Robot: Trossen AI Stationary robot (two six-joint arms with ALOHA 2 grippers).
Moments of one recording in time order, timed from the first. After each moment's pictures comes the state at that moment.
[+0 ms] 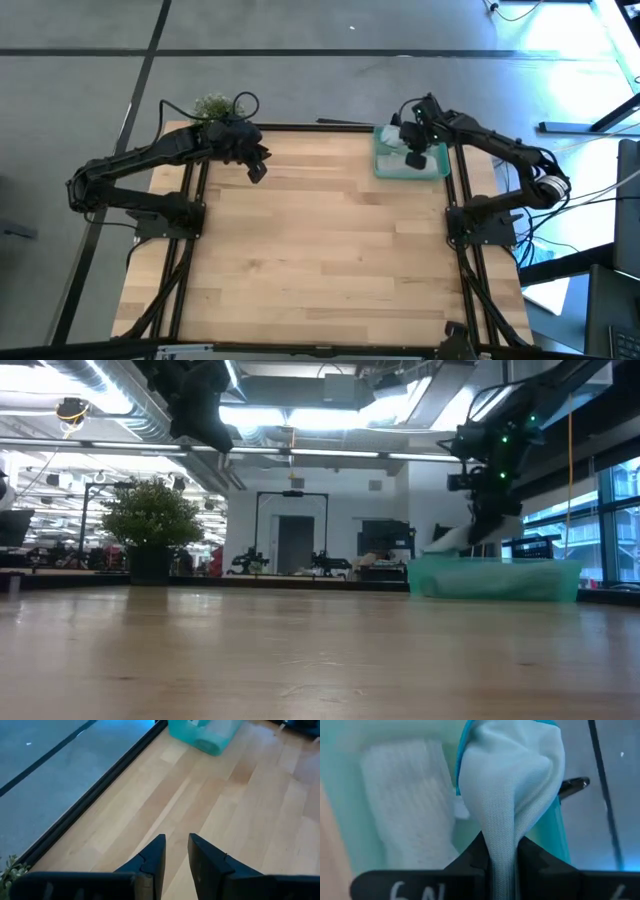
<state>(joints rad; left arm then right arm) 0.44 1.05 1.01 -0.70 -0.07 -0.13 -0.93 1.34 0.89 -0.62 0.00 -0.70</state>
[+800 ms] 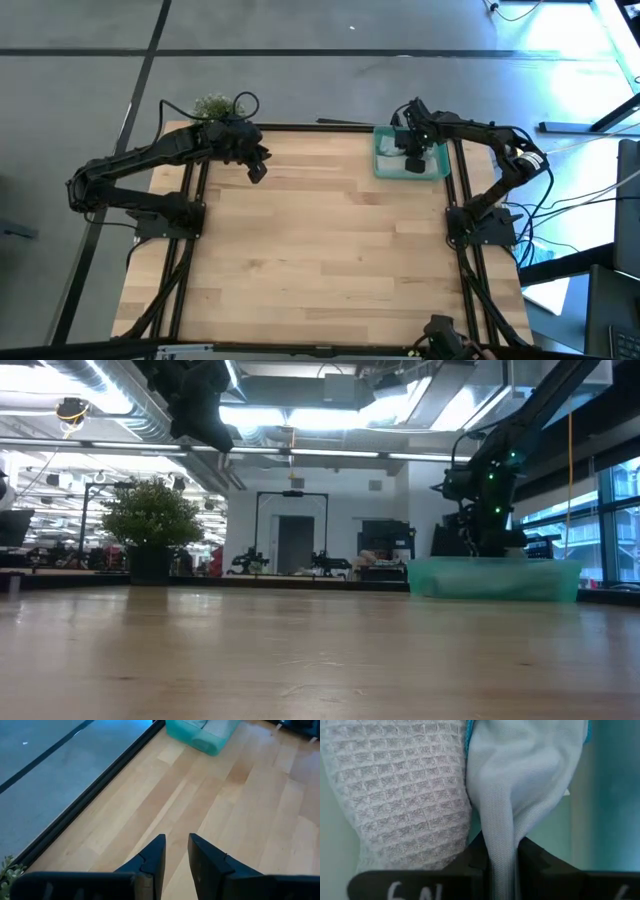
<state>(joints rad) 0.44 1.05 1.01 -0.69 -0.06 -0.13 -0.99 1.60 0.89 -0.59 -0.04 -0.87</state>
